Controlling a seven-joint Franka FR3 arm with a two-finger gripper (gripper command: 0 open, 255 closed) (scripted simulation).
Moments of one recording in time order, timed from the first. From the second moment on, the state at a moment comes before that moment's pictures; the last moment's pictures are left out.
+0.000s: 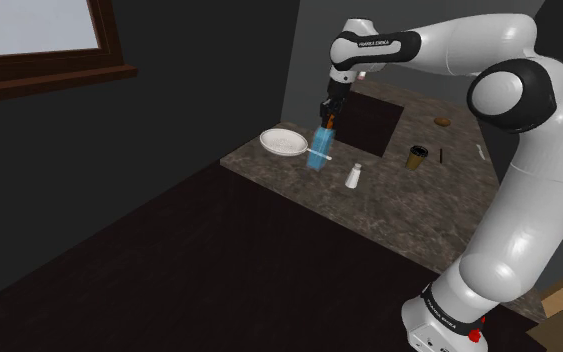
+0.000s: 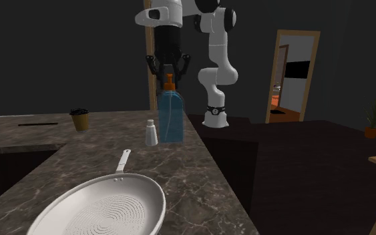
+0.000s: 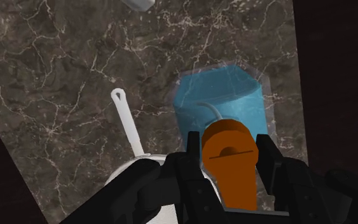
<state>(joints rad) -0.06 0.24 -0.13 -1.62 0.05 1.87 -0.33</state>
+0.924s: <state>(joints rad) -0.06 0.25 -0.14 -1.43 0.05 1.68 -0.33</state>
